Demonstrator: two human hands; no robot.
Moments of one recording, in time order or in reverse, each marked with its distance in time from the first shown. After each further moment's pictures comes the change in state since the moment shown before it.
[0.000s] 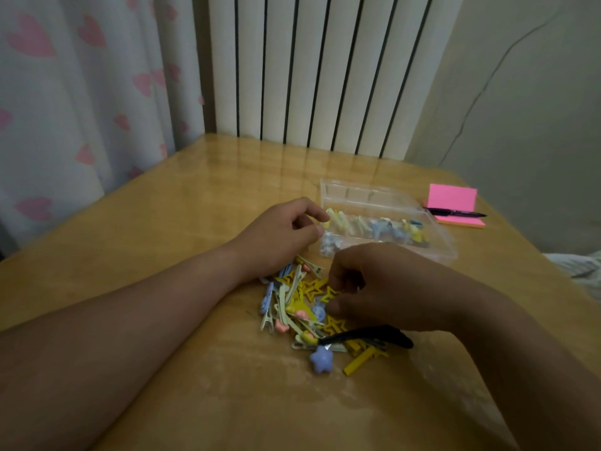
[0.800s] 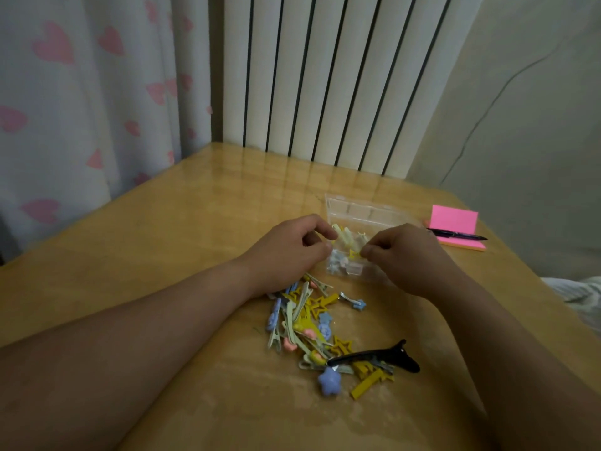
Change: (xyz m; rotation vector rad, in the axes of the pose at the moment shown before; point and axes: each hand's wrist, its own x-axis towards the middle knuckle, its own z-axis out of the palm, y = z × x) left_hand 0.001 -0.001 0.002 -0.029 -0.006 -0.009; right_hand 0.053 0.057 -0.002 0.111 0.403 0.350
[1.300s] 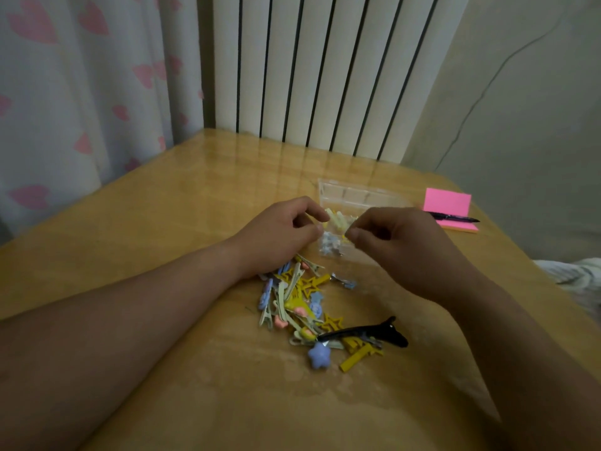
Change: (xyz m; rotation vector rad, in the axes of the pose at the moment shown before) left_hand -0.001 0.002 -0.001 0.026 0.011 -0.009; right_hand -0.045 -0.011 -0.015 0.189 0.064 -0.287
